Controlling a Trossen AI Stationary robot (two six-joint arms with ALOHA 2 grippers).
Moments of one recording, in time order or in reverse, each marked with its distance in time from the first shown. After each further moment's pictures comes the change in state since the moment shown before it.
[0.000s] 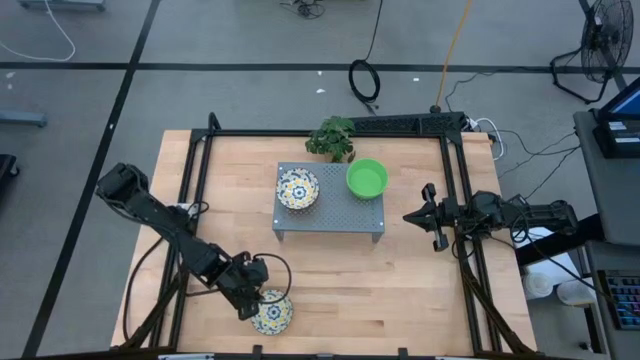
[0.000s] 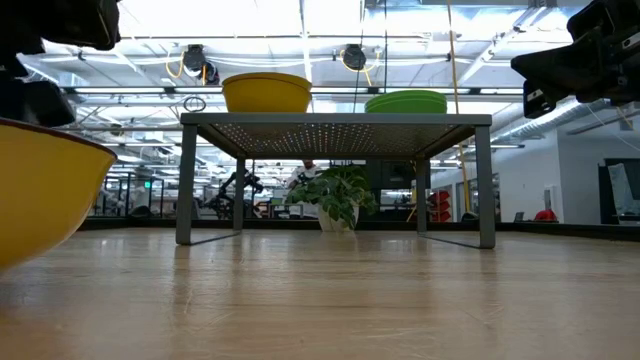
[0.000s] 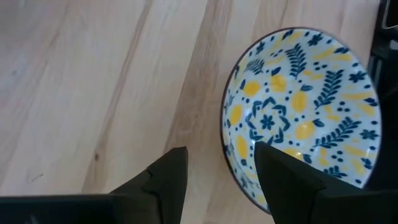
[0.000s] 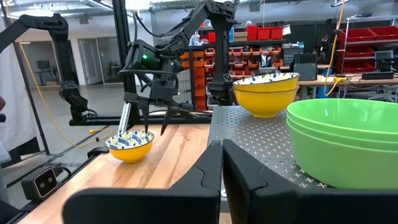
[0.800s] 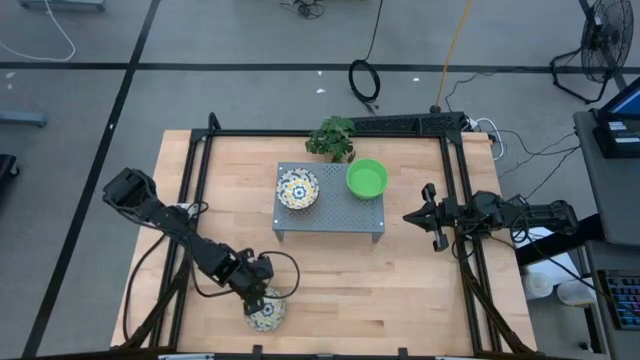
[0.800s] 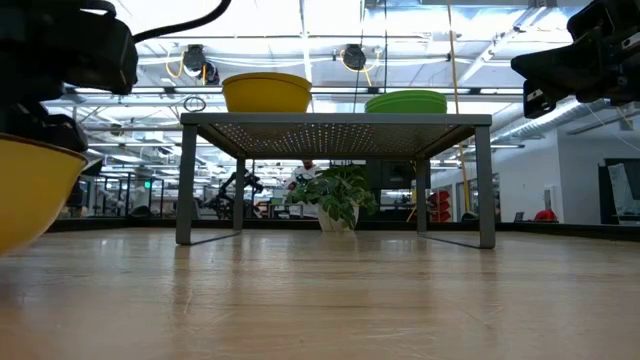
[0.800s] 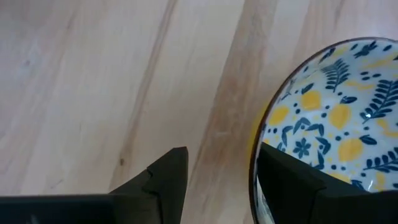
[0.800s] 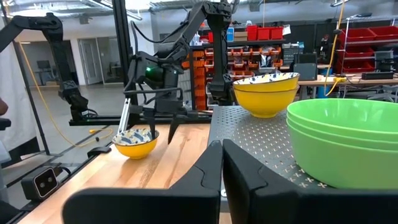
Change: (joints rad) left arm 0.062 0.083 0.000 -0.023 0.049 0.043; right arm 0.000 0.000 0.000 0.000 0.000 0.000
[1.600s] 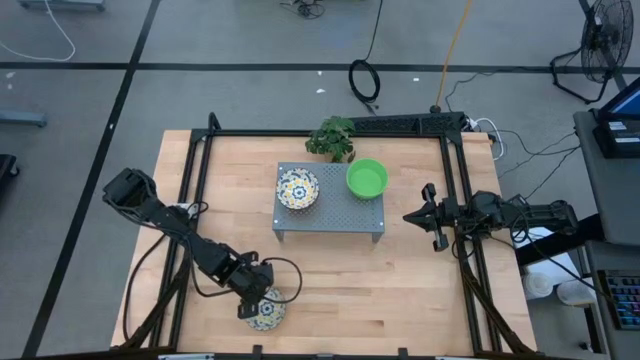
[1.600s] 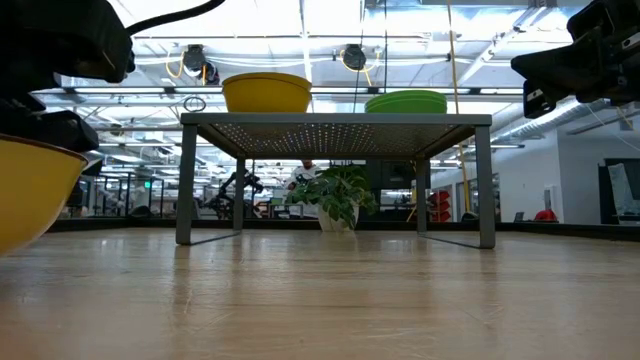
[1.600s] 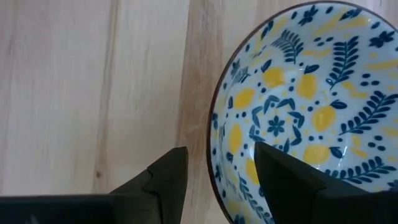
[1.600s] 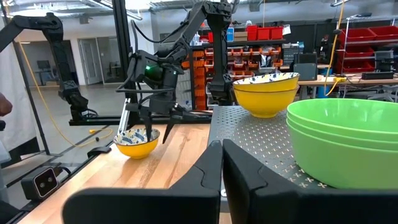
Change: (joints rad) left arm 0.002 0.000 0.000 0.033 0.077 0.182; right arm 0.000 0.000 0.000 0.000 0.000 0.000
